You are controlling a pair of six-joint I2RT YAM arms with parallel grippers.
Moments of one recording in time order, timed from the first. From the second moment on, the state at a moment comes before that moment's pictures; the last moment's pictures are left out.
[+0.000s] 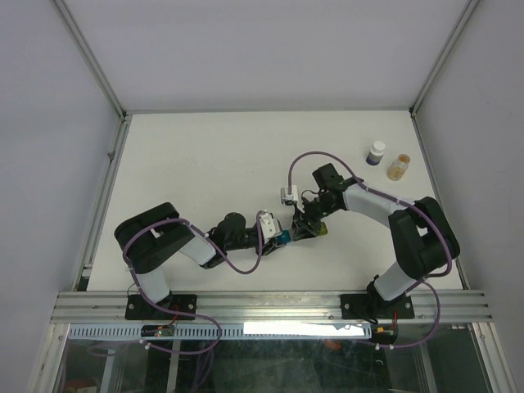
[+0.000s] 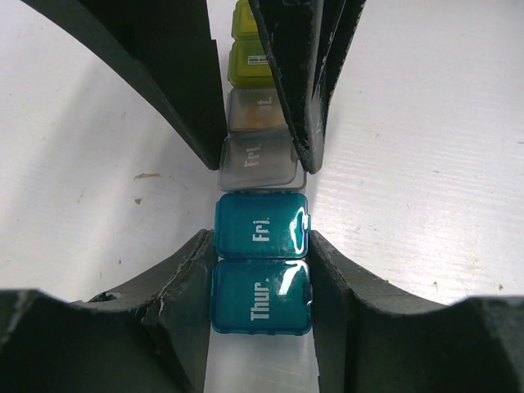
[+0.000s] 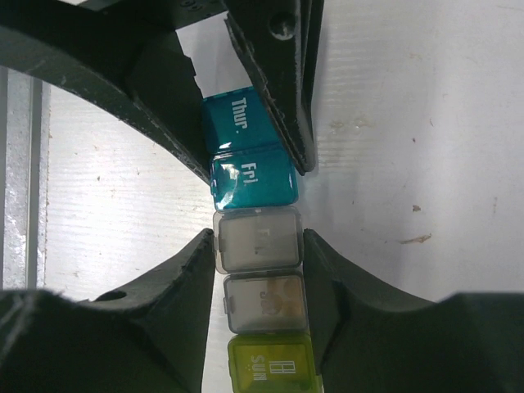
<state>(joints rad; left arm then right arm) -0.92 1.77 0.42 1.07 0.38 0.21 0.49 1.59 0.89 -0.58 -0.85 -0.92</state>
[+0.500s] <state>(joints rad) -0.92 1.77 0.42 1.02 0.40 0.21 0.44 1.55 0.89 -0.40 -0.76 -0.71</state>
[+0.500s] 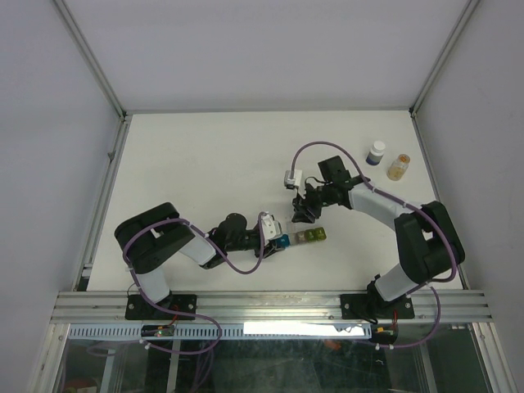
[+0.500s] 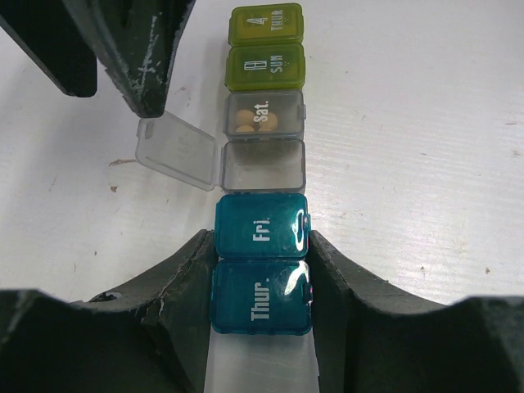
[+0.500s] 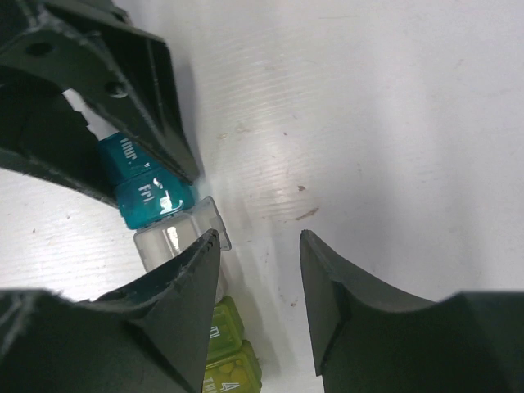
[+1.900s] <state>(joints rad) -0.86 1.30 0.64 0.82 0.24 -0.16 -0.20 1.21 0.96 -0.28 -0.82 -0.38</state>
